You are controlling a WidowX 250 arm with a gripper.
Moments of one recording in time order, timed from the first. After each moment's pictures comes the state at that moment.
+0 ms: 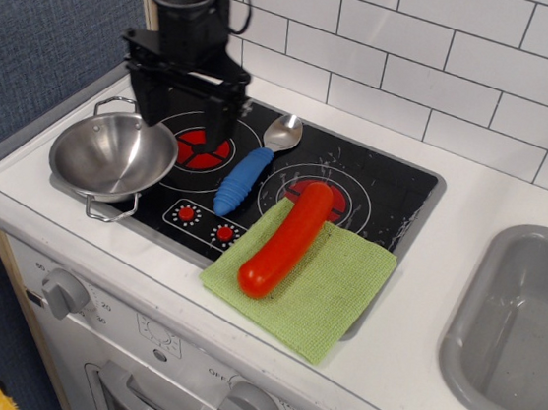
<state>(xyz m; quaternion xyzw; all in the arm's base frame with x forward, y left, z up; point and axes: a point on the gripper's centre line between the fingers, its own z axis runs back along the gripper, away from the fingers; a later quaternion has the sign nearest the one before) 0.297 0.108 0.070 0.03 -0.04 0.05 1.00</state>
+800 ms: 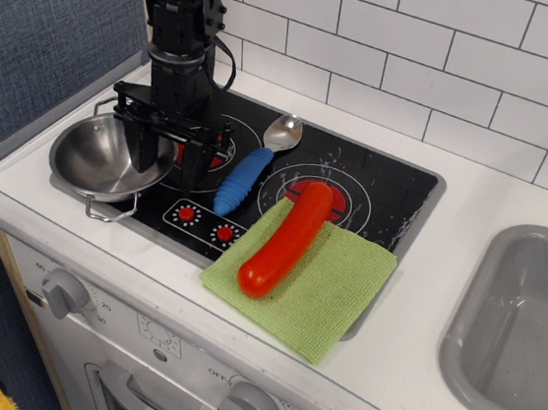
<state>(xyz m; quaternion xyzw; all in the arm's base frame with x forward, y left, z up) 0.299 0.120 0.017 0.04 0.03 0.08 1.00</state>
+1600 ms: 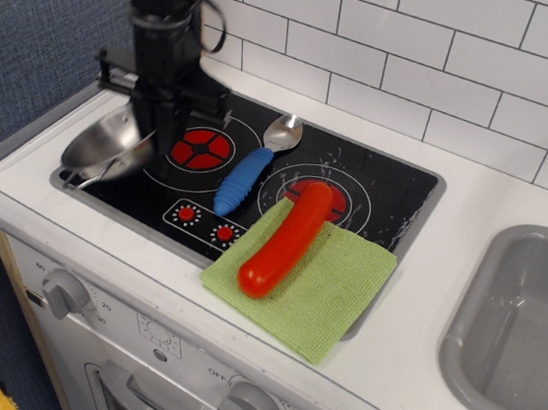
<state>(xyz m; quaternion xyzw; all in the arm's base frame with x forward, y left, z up) 0.294 0.106 0.067 0.04 -0.05 0.11 0.99</state>
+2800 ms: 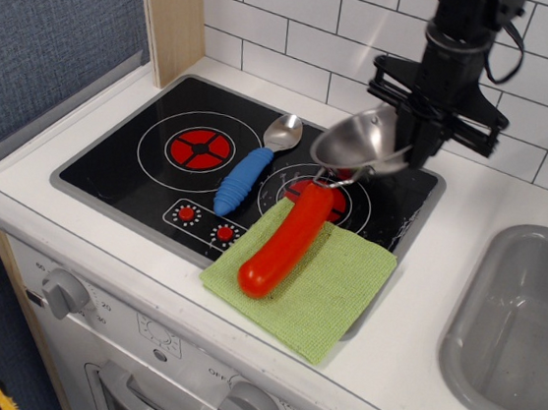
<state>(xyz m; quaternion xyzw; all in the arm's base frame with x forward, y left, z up) 0.391 -0.064 0.057 0.04 -0.07 -0.07 0.99</state>
